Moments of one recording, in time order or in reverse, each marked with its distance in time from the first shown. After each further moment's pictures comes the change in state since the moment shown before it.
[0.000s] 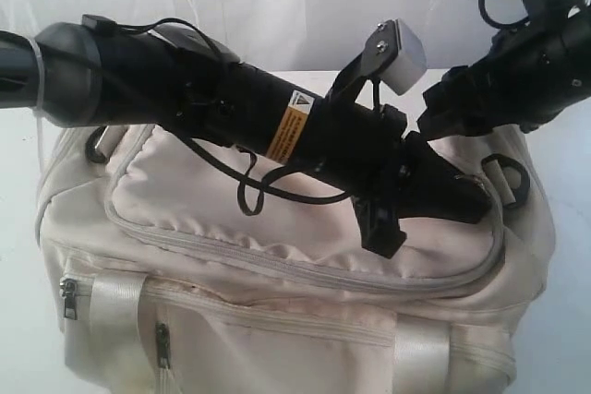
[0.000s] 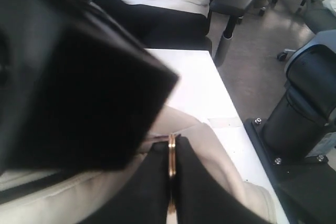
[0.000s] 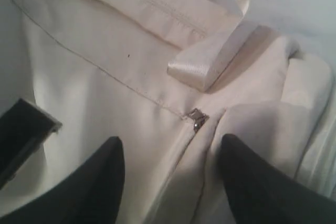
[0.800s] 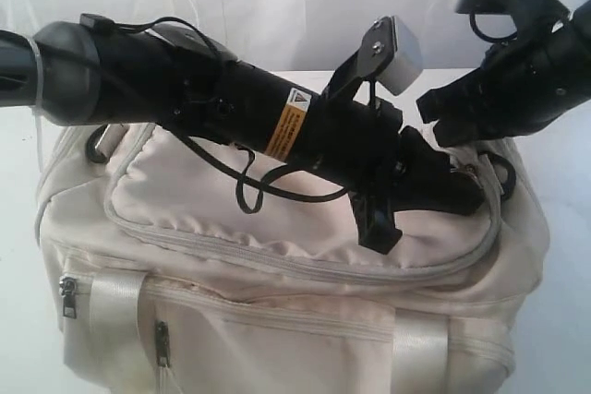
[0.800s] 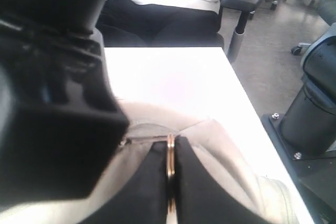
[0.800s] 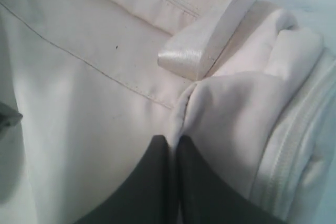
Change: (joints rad) left arm 0.008 0.000 0.000 -0.002 0.026 0.054; right arm 0.000 0.048 0.000 -0.028 -0.020 0.066
